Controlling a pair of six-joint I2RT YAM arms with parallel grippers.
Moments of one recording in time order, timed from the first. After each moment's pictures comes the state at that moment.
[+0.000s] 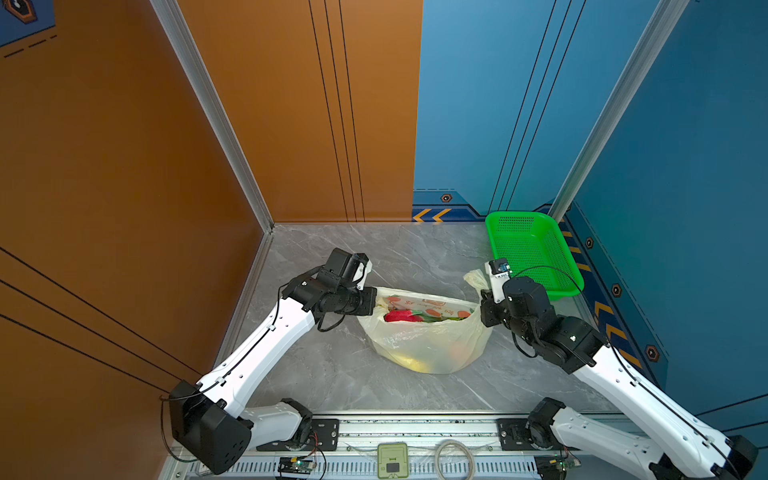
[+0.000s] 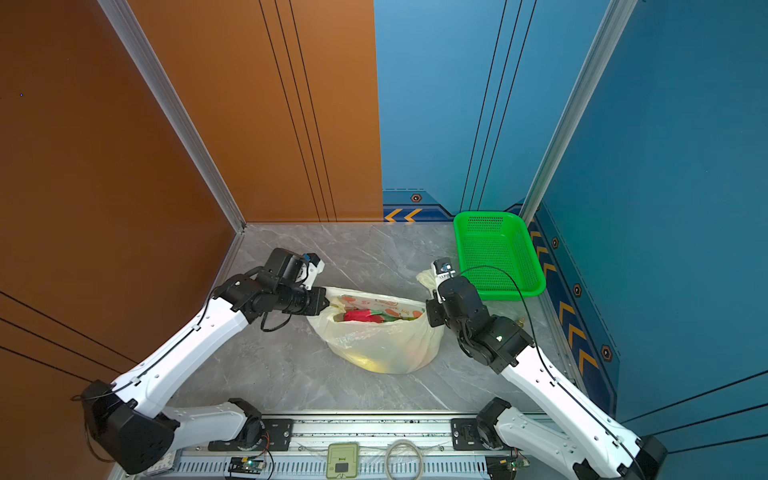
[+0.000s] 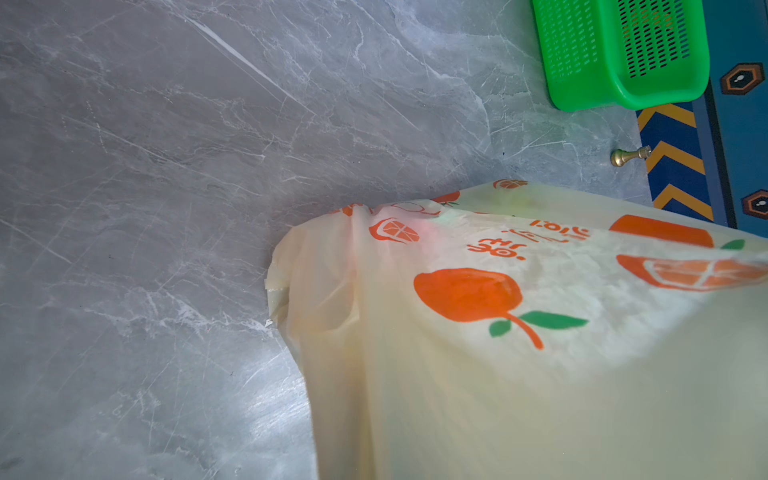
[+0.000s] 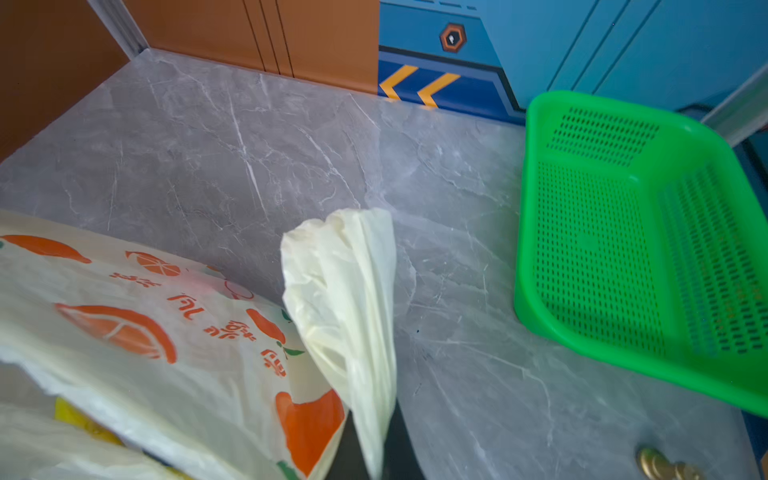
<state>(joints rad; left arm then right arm) -0.50 1.26 1.21 -0.92 0.21 -0.39 0.62 0.87 0.91 -0.64 0.28 0.28</state>
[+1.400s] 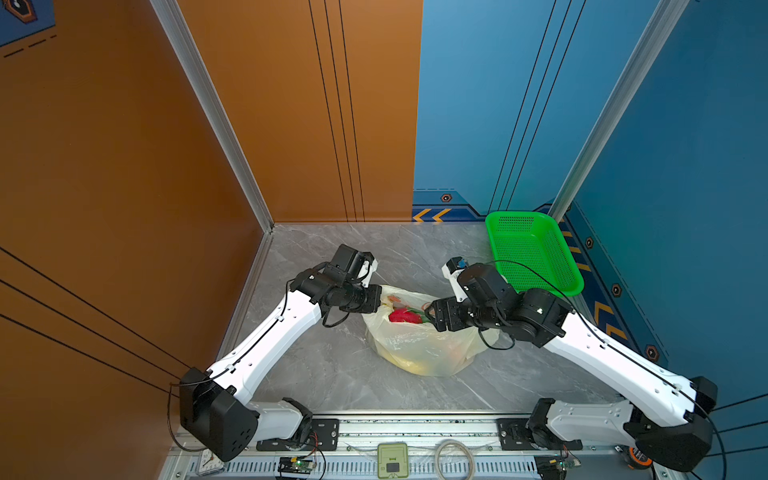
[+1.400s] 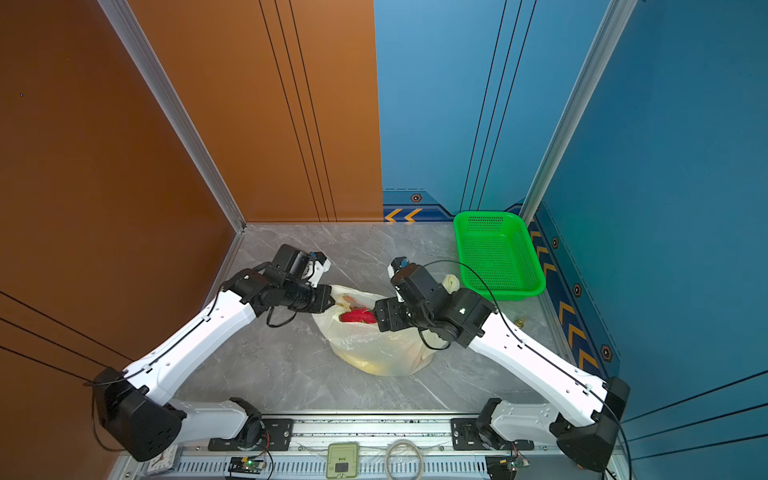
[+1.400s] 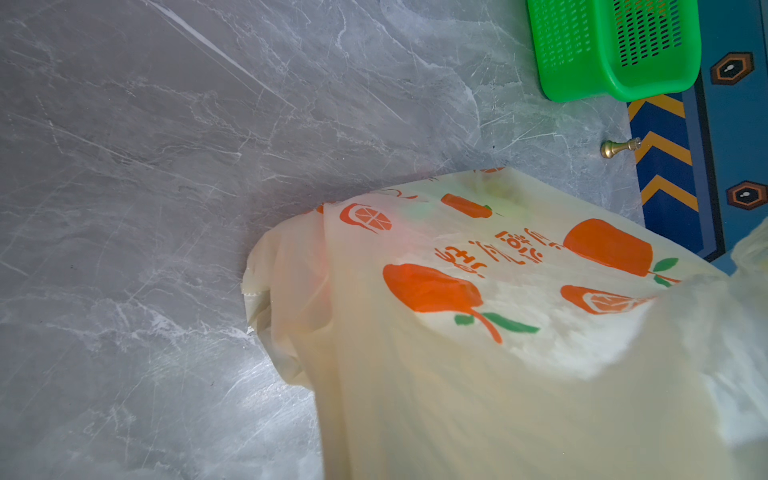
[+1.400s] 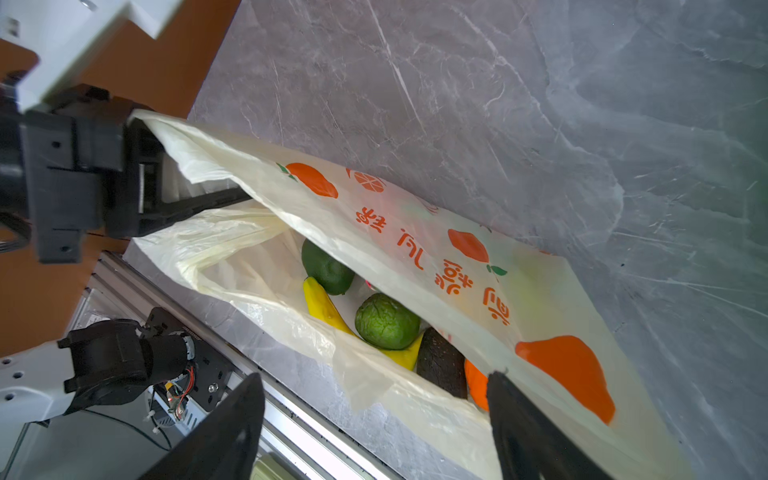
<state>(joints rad) -0.50 1.32 1.25 -0.92 0.25 -0.39 0.89 1.25 1.31 -0.89 0.04 0.55</state>
